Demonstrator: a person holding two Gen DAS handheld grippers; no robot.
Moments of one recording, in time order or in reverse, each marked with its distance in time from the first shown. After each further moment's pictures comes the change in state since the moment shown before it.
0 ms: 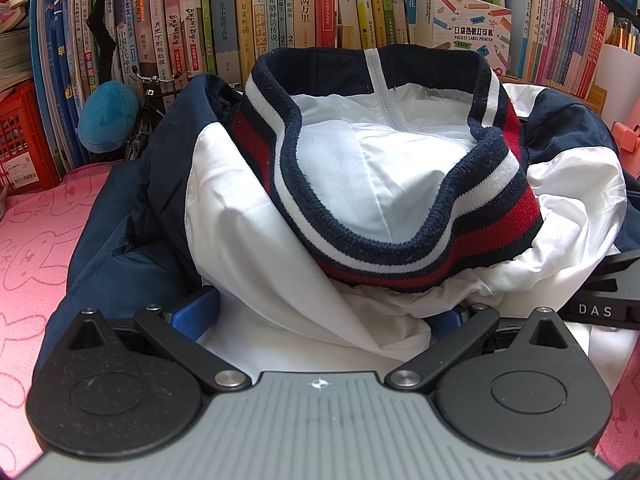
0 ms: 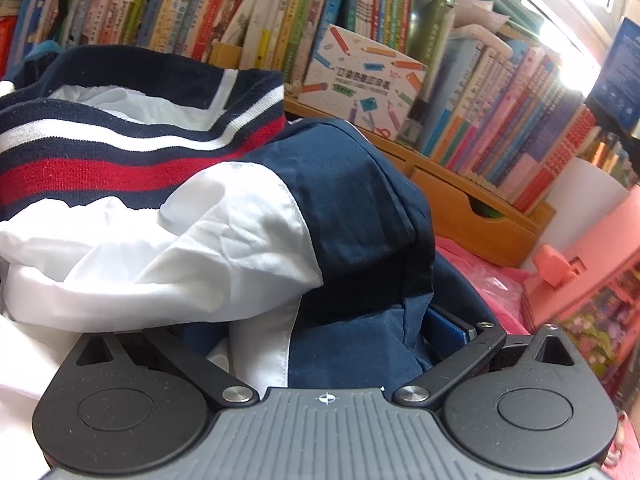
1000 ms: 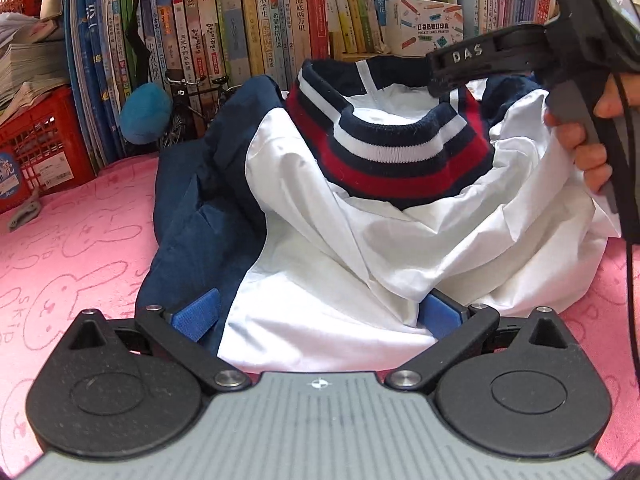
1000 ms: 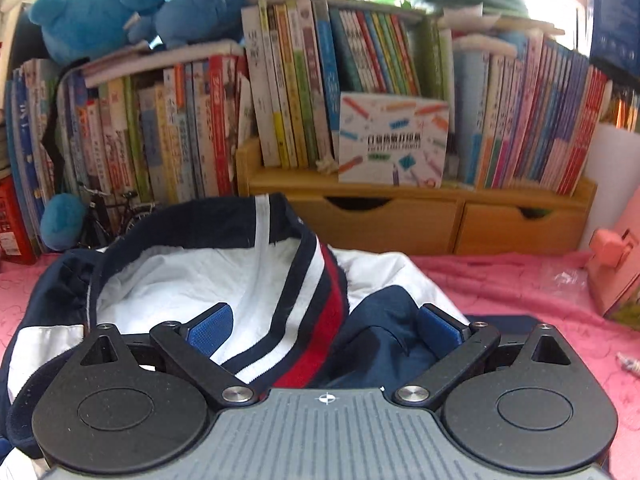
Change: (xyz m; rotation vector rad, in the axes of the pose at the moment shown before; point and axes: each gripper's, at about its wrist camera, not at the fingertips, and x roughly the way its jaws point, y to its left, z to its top) left arm -0.058 0.062 -0.077 0.112 -0.025 -0.062; right arm -0.008 0.004 0.072 0.332 -0.019 0.196
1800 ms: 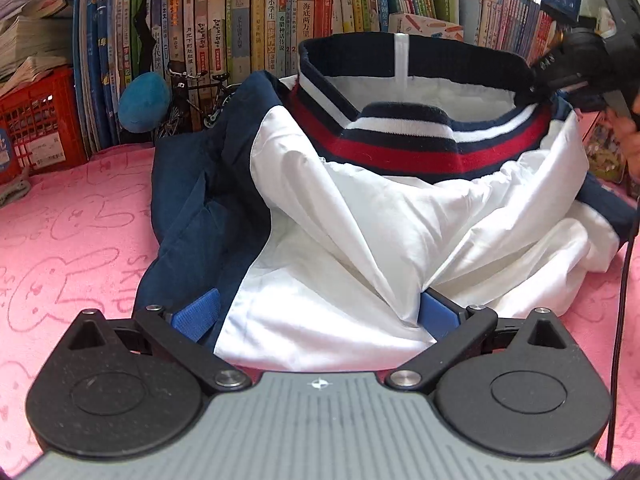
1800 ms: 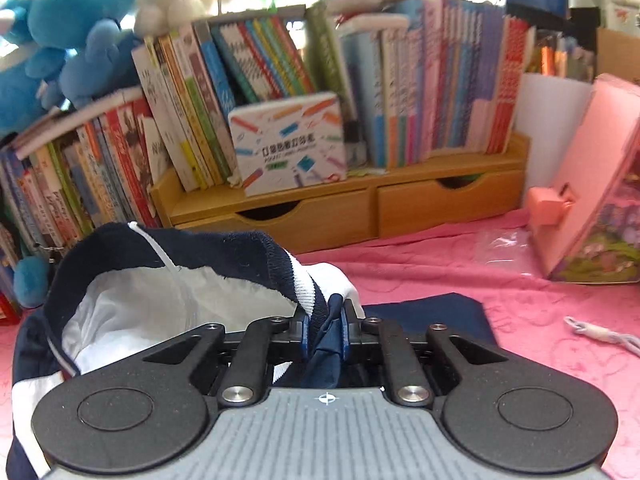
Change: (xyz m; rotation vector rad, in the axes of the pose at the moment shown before) left arm -0.016 0.016 -0.013 -0.098 -0.022 -0.092; right arm -0.042 -0.076 0.021 0.191 0.040 -0.058
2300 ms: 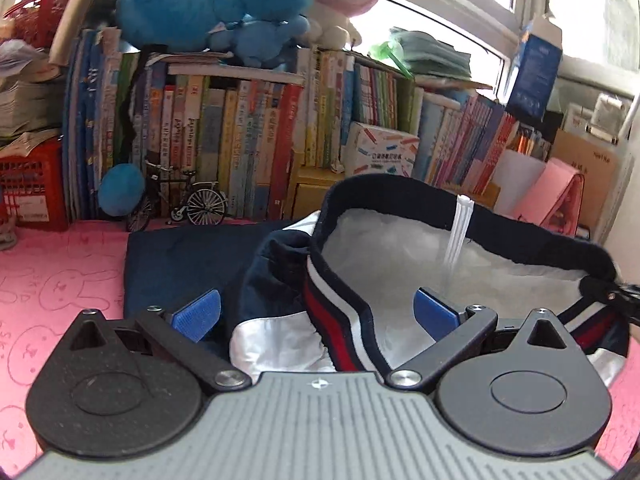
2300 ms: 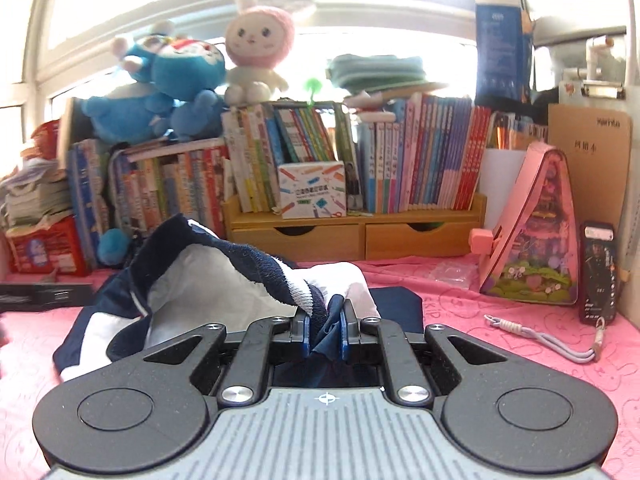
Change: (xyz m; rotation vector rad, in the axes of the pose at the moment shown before) left arm -0.042 -0.016 0.025 -0.019 -0.150 -0.085; right arm -0.177 -0.046 -0.086 -0.155 -0.214 0.113
